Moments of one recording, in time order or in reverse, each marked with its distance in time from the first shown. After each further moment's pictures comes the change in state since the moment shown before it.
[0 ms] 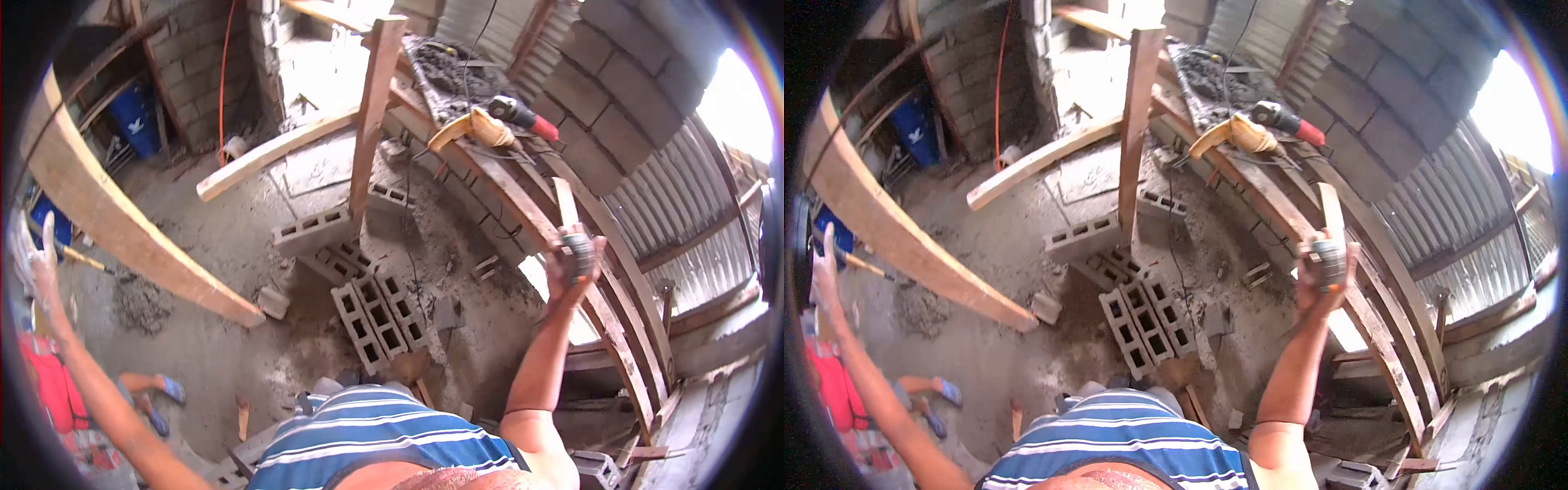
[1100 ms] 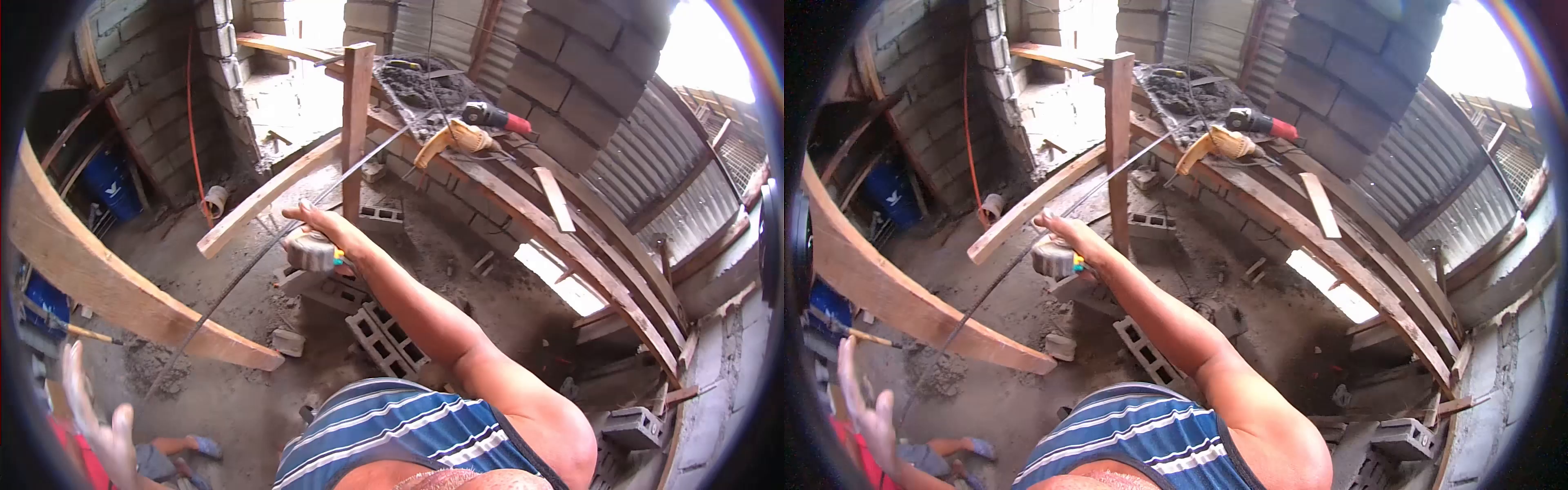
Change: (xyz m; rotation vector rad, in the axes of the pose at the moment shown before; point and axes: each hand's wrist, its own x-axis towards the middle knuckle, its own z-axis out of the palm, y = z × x) left_hand 0.028 0.085 -0.202 -1.156 -0.687 -0.245; right_hand -0.035 0.295 0.258 -0.394 -0.784 0.720
